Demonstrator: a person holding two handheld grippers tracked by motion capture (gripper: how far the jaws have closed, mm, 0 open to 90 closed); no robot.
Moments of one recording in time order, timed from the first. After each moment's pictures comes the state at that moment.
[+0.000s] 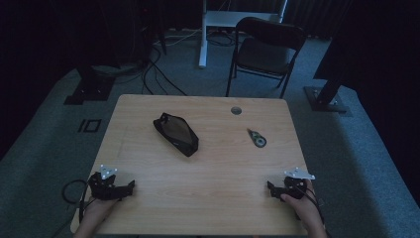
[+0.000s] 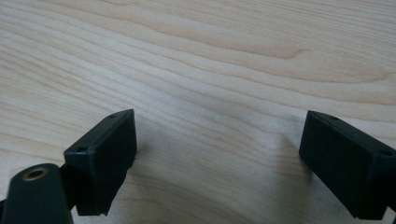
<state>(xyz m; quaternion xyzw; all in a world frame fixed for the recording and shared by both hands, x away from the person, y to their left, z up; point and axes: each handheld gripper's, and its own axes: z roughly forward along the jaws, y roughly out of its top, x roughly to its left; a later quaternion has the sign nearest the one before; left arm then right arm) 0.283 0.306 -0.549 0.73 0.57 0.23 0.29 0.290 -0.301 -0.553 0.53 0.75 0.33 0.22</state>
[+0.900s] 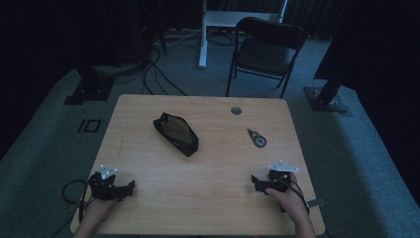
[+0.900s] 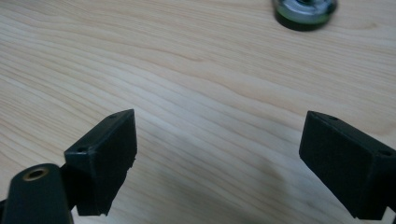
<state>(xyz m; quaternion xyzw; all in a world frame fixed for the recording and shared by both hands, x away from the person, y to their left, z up) 0.283 0.306 -0.549 0.73 0.57 0.23 0.29 0.307 -0.250 -0.537 0.50 0.76 0.36 0.21</state>
